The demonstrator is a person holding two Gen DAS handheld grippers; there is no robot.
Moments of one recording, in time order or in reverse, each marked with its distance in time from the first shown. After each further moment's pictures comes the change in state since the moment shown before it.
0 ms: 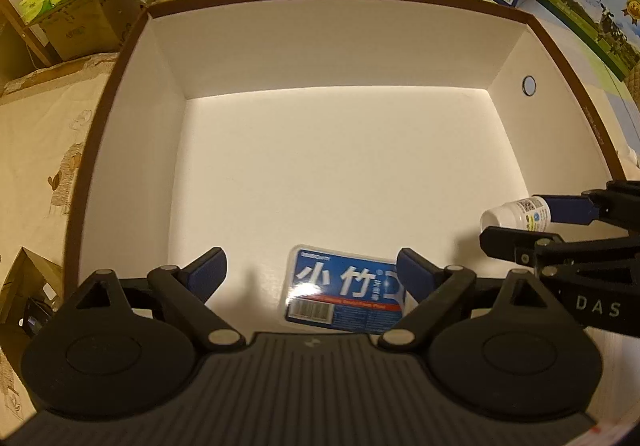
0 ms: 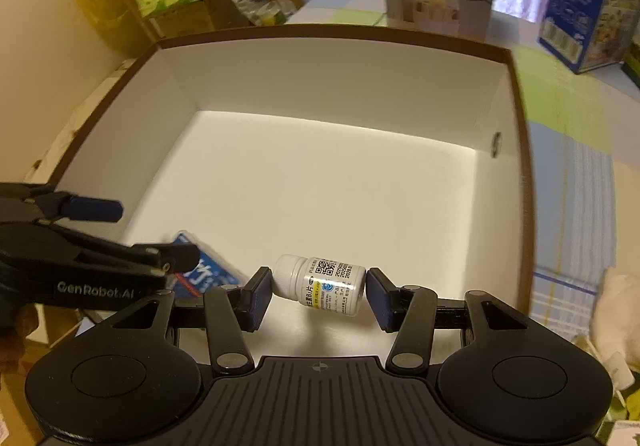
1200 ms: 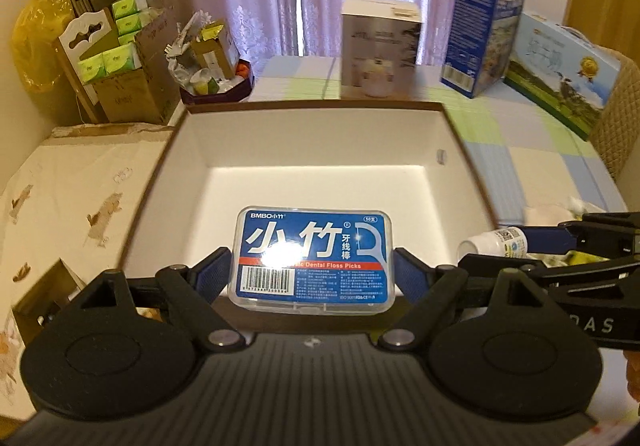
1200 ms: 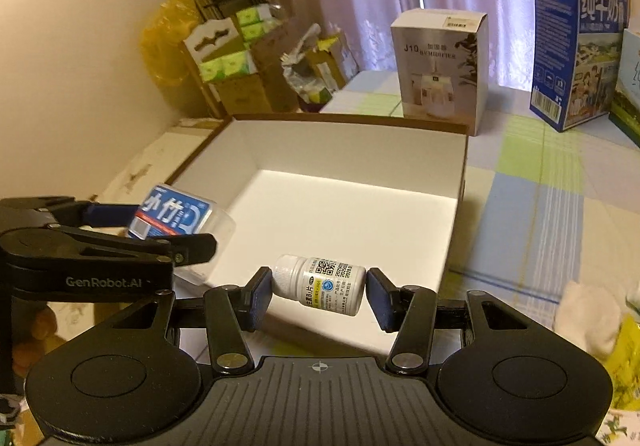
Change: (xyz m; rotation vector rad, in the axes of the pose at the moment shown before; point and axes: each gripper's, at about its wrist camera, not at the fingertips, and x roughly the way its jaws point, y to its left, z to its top) left arm -0.126 -0.074 -0.042 -0.057 -0.293 0.091; right arm -0.108 -0.009 -0.039 -0.052 -0.227 0.115
